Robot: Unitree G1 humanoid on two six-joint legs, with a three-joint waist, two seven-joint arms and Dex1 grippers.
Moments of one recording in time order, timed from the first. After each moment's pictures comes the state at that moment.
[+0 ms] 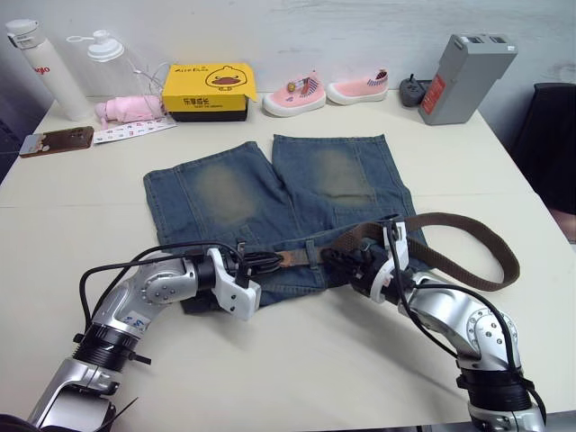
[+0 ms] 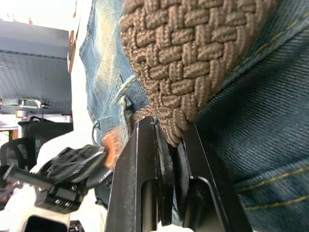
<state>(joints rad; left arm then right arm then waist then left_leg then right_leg) -0.40 0.65 -0.22 0.09 0.41 -0.76 -0.58 -0.22 -0.39 -0.04 -0.26 1.86 0.81 -0.48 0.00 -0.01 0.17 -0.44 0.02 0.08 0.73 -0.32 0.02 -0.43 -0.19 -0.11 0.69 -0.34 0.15</state>
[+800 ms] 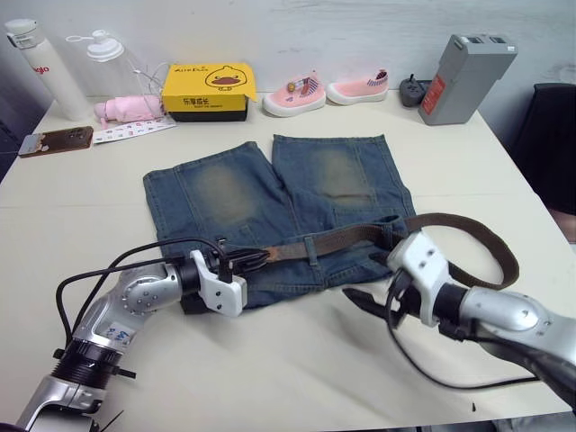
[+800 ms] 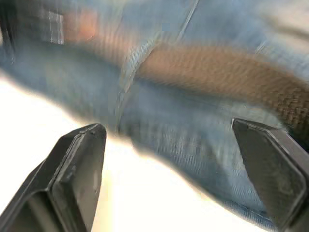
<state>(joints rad) -0.29 0.72 -0.16 0.00 0.28 -0.65 -0.57 -0.07 -1.14 0.20 -0.73 0.66 0.59 0.27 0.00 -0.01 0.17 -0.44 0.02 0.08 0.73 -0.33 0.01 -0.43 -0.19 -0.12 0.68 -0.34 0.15</state>
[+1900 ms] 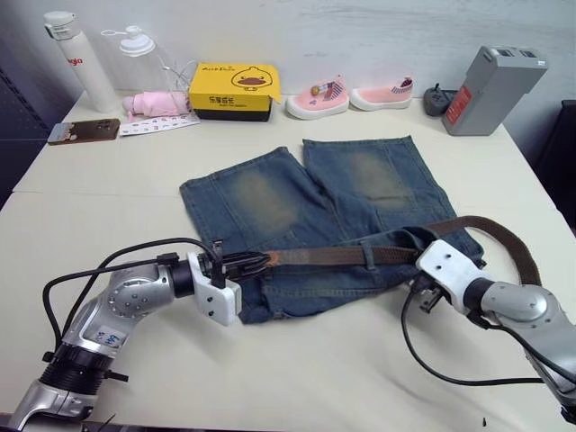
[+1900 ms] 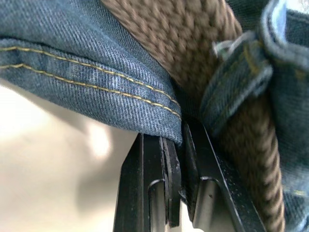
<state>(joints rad) -0.27 0.74 -0.15 -0.08 0.20 -0.66 -0.63 0.00 -0.96 0.01 -0.51 0.18 0.76 0.51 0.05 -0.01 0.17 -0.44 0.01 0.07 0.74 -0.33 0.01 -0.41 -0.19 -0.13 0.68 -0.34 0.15</state>
